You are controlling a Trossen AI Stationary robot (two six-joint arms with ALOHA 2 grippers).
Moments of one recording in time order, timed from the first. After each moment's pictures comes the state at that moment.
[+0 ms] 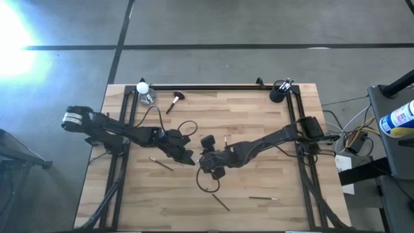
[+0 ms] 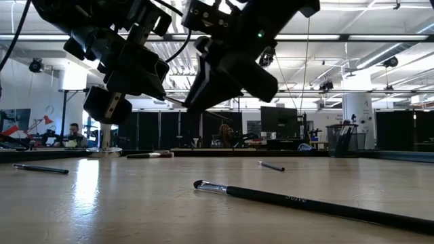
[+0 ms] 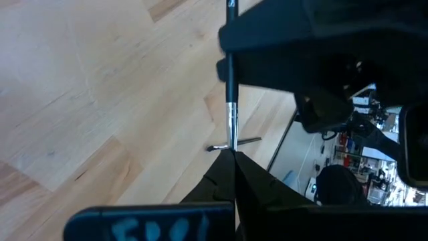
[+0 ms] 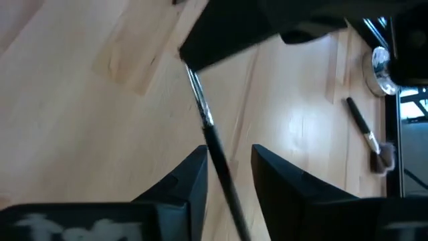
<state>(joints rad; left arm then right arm) -0.07 1.37 0.64 0.15 0.32 -1.28 0.24 1.98 1.38 -0.28 0.40 -0.38</state>
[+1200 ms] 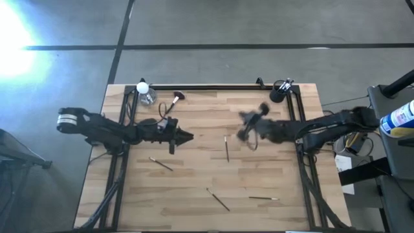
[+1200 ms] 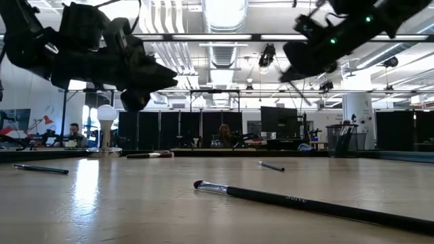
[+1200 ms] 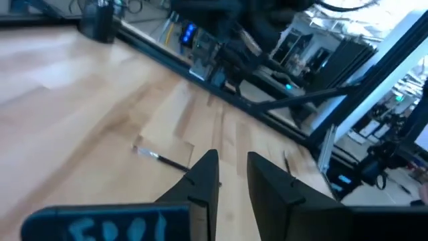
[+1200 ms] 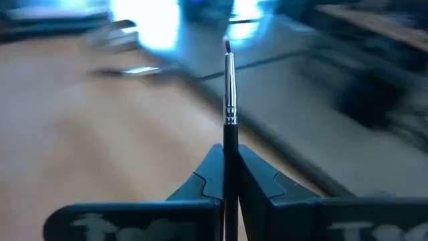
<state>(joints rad) 0.11 1.30 0.25 0.99 0.11 -0.52 0.02 1.20 0.59 0.14 0.78 0.14</state>
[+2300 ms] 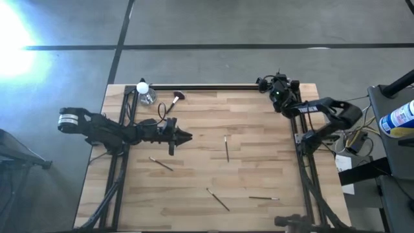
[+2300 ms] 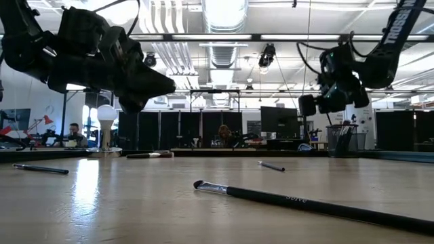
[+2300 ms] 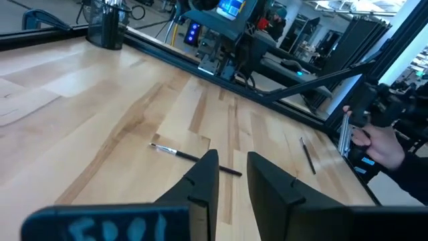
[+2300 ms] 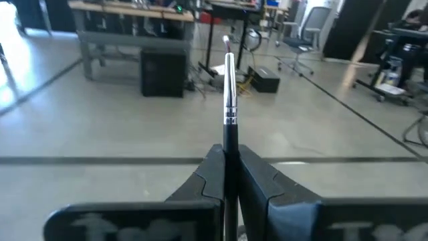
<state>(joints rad) 0.13 1.31 0.22 1.01 0.11 -0.40 -0.86 1.49 0.42 0.88 0.84 0.06</state>
